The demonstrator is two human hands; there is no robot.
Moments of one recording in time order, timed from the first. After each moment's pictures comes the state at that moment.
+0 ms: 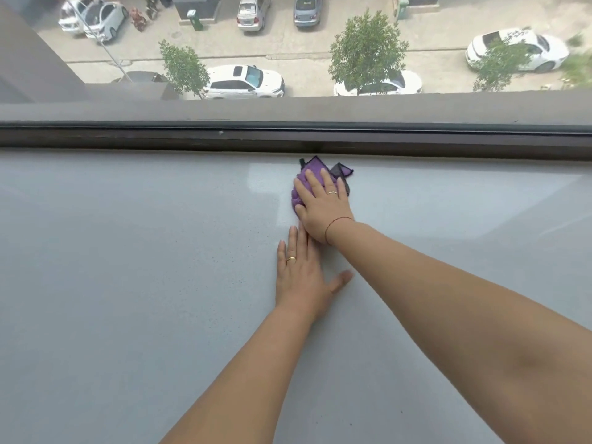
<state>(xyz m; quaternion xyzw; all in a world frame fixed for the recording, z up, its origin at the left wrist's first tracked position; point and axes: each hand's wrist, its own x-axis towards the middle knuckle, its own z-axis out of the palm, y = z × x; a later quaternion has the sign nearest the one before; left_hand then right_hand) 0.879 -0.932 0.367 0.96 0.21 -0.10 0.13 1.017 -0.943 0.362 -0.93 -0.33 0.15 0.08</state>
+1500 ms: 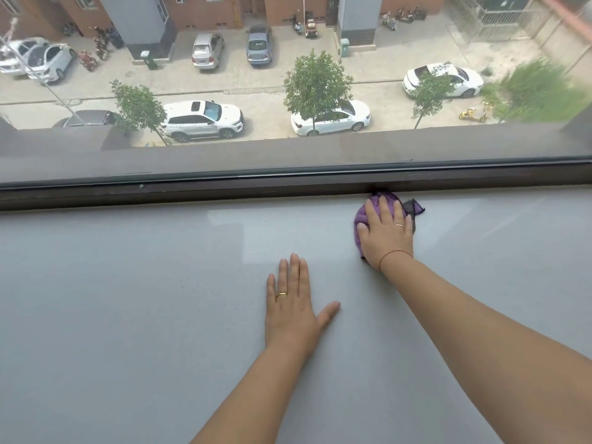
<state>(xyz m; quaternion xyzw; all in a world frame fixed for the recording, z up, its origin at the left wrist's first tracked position) 0.935 -1.011 0.357 0.98 0.13 -0.10 0.10 1.108 -1.139 0.359 -0.99 -0.07 0.11 0.06</state>
